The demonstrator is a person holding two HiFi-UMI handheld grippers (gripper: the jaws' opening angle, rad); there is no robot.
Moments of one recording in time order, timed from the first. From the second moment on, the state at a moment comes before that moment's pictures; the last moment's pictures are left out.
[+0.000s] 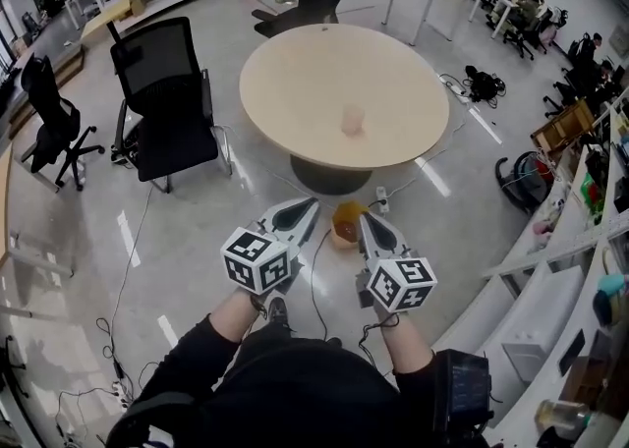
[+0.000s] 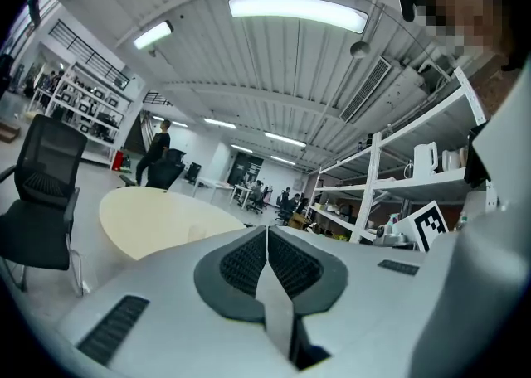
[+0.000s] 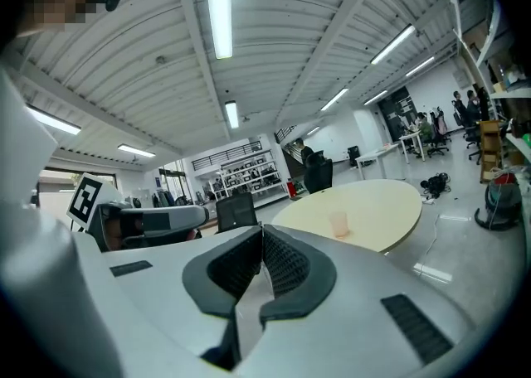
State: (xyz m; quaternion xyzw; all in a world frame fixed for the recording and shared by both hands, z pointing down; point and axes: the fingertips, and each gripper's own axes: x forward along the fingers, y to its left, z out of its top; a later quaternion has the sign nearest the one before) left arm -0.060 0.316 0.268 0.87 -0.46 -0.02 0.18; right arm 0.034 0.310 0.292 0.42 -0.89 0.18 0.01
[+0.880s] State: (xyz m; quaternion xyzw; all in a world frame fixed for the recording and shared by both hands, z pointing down) left arm -0.162 0.228 0.367 0.87 -0.42 0.02 0.26; right arm -0.060 0.228 0.352 0.46 -0.86 0.22 0.05
